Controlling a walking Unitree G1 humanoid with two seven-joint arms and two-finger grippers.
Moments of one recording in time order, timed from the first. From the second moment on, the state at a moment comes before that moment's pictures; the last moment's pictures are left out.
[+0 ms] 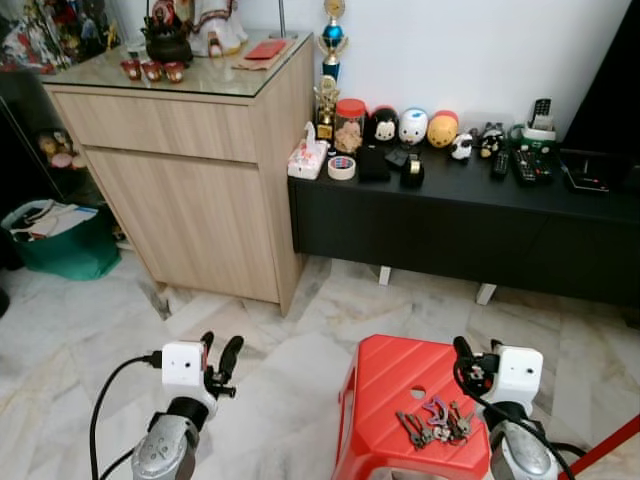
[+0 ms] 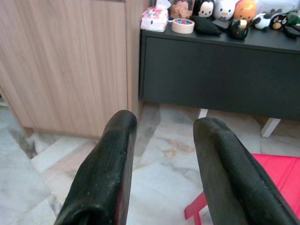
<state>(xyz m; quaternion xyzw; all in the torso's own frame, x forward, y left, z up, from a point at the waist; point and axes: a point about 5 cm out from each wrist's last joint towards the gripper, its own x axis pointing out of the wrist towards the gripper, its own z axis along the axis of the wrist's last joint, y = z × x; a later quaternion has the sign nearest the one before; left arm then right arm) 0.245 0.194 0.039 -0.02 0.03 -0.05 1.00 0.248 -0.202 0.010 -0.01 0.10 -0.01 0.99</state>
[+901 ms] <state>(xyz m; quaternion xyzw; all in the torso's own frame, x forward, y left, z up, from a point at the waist) 0.242 0.197 0.040 -0.01 0.02 -0.05 1.00 0.254 -0.206 0.014 -0.02 0.11 0.00 0.99</state>
